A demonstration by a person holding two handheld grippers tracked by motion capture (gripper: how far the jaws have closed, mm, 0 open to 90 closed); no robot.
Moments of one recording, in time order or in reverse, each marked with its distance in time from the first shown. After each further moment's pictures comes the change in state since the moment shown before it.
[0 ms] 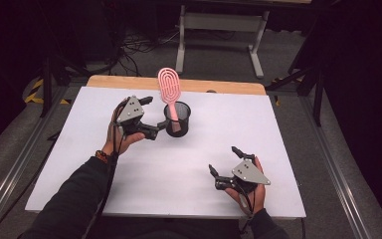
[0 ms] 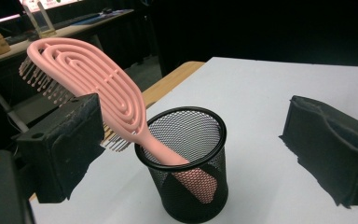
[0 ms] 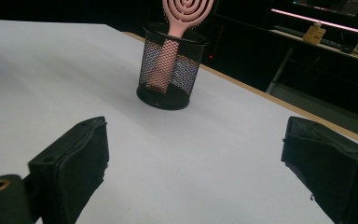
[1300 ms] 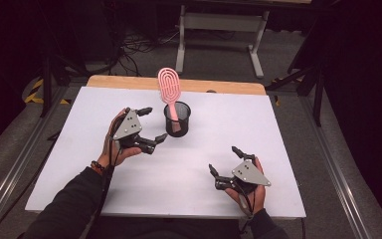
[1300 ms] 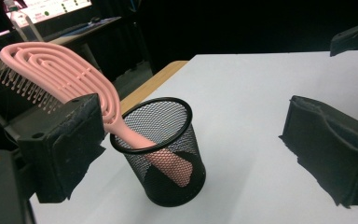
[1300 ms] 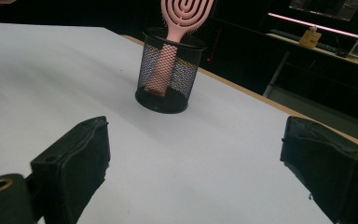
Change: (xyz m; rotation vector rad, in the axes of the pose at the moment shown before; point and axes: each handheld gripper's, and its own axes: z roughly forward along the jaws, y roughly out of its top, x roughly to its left) left arm -0.027 -0.012 -0.020 -0.012 -0.034 0.077; right arm 0.001 0.002 -0.002 -0.013 -0.008 -0.003
